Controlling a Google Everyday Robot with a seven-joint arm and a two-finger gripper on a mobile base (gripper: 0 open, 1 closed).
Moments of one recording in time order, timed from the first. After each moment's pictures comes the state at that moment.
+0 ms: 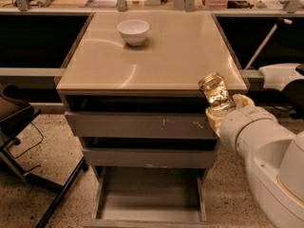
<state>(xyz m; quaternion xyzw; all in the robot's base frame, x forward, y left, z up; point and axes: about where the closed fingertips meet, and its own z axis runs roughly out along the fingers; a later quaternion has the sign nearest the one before) 0.468 -0.172 0.868 -0.20 0.82 -0.09 0.52</state>
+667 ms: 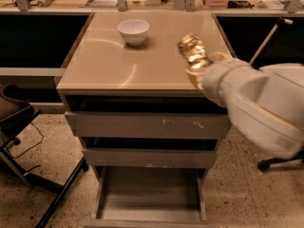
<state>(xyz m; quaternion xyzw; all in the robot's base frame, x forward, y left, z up) 0.564 -0.134 0.916 -0.25 0.78 -0.04 0.57</state>
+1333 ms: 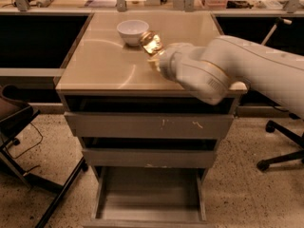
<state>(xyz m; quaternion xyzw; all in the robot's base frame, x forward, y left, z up) 0.661 -0.037 0.887 -0.31 0.78 0.02 0.54</state>
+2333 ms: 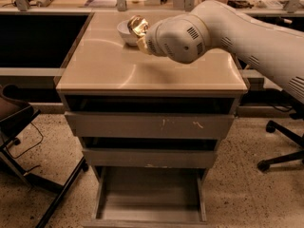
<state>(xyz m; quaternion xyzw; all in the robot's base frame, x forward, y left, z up) 0.711 -0.001 0.916 -0.31 0.80 0.03 0.51</state>
